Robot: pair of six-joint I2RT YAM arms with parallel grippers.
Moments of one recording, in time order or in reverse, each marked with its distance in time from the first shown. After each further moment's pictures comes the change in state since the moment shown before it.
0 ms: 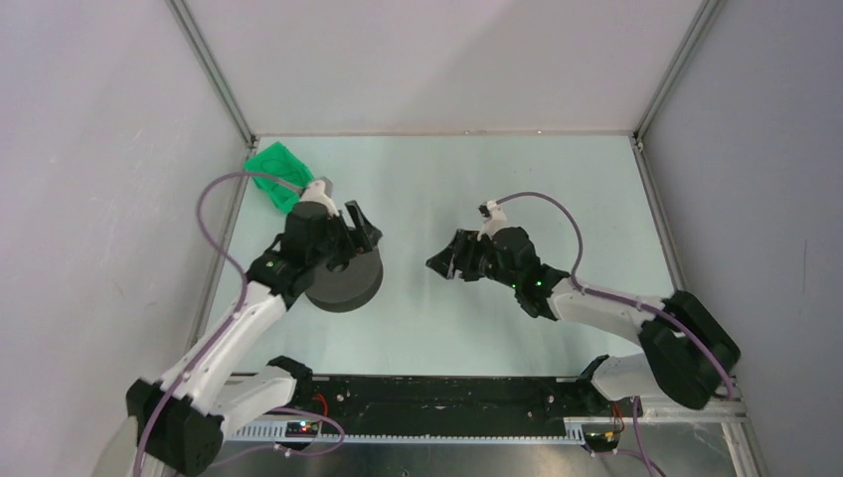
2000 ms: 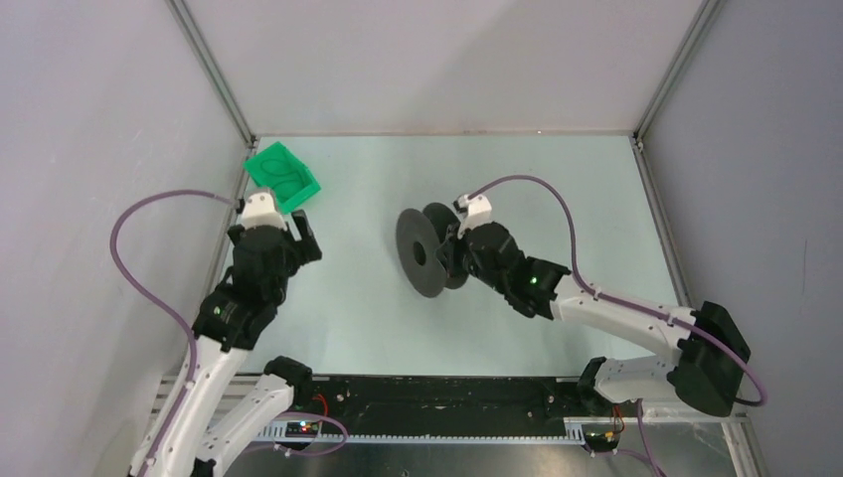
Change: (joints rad) left arm 0.013 -0.415 0.049 -0.284 -0.528 0.311; right arm 0.167 0.000 0.272 -0.295 0.303 -0.229
